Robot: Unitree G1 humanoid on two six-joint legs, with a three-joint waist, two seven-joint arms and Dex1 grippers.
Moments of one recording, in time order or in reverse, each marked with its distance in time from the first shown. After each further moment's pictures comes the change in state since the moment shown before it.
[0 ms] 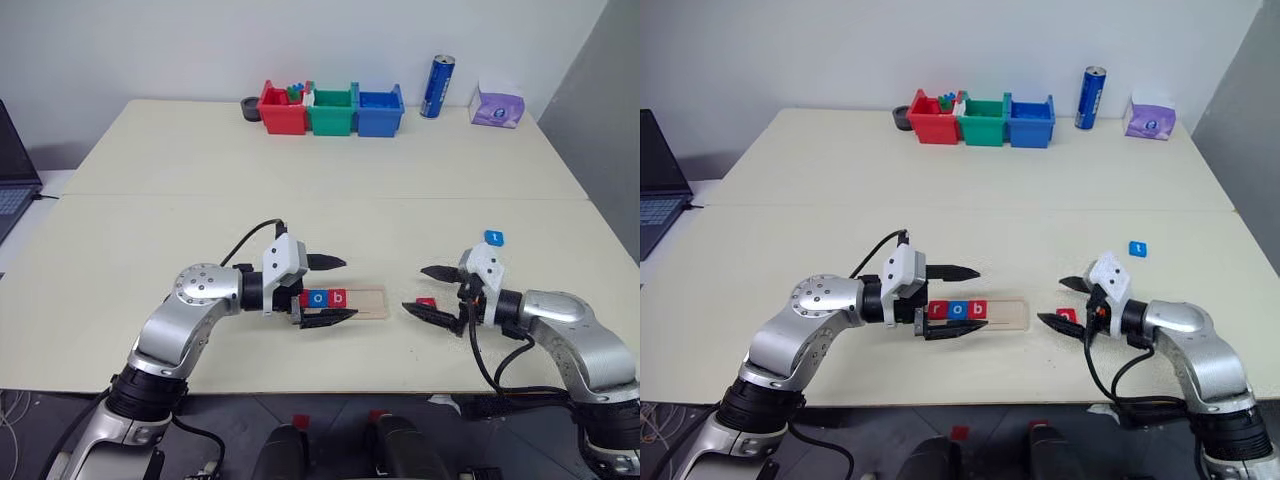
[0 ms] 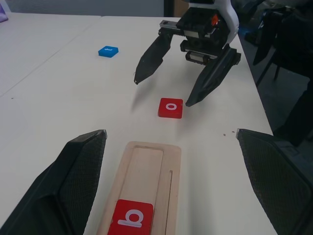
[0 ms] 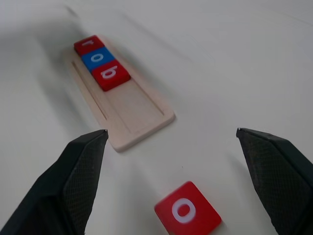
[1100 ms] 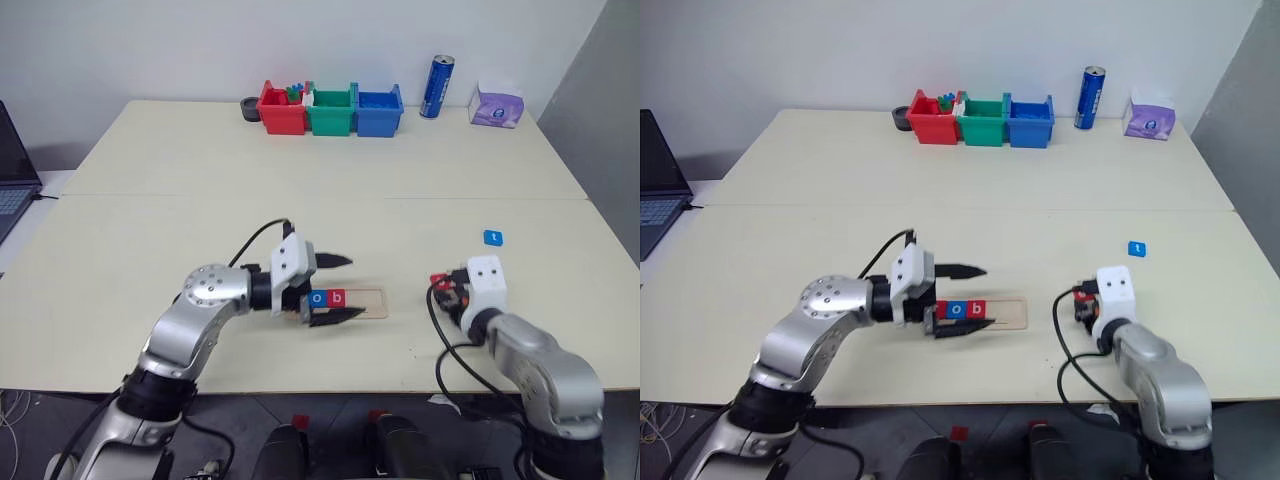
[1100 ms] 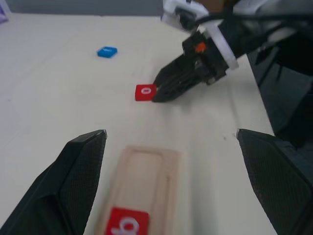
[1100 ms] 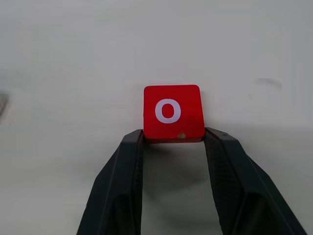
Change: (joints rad) left arm 0.053 0.005 -0.003 -0.044 0.019 0.011 0.023; right arm 0.125 0.425 -0.118 -0.512 -0.049 0.851 -0.884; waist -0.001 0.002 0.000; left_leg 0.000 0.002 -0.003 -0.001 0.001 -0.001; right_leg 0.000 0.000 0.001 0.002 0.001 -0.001
